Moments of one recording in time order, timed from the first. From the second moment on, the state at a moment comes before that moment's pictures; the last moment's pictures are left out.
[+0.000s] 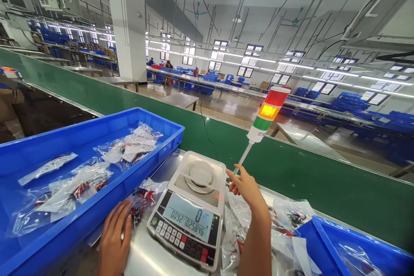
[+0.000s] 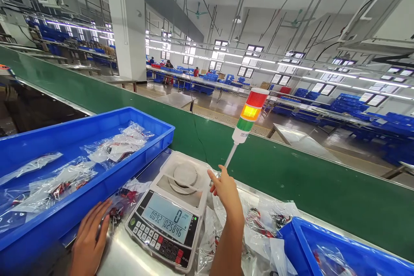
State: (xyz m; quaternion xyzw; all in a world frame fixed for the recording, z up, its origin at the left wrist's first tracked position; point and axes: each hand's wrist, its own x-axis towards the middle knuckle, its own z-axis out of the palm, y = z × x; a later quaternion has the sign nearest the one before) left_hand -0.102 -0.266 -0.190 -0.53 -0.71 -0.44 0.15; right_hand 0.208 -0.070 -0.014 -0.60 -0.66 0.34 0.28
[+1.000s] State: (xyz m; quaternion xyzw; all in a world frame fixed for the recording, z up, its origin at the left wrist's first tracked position) left_hand -0.014 -0.170 0.029 -0.68 -0.50 -0.54 0.03; right_hand 0.239 -0.124 0.035 -0.60 -0.61 0.30 0.41
